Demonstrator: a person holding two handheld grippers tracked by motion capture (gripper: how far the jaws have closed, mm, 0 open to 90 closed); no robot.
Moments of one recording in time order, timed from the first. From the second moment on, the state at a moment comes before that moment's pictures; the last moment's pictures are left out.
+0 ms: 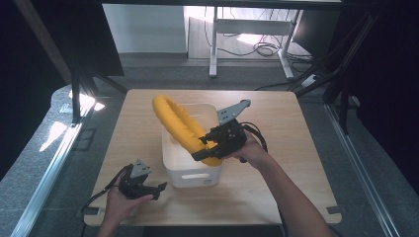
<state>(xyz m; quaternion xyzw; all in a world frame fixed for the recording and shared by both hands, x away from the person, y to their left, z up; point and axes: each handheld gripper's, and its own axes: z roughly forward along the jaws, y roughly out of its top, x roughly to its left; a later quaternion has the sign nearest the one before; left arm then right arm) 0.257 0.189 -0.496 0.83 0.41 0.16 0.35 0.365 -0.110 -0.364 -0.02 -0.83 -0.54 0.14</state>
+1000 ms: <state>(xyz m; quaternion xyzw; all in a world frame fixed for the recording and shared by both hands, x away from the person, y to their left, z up) 0.257 0.189 -0.496 0.83 0.41 0.16 0.34 0.345 -0.133 -0.356 -0.05 -0.81 -0.58 0.01</state>
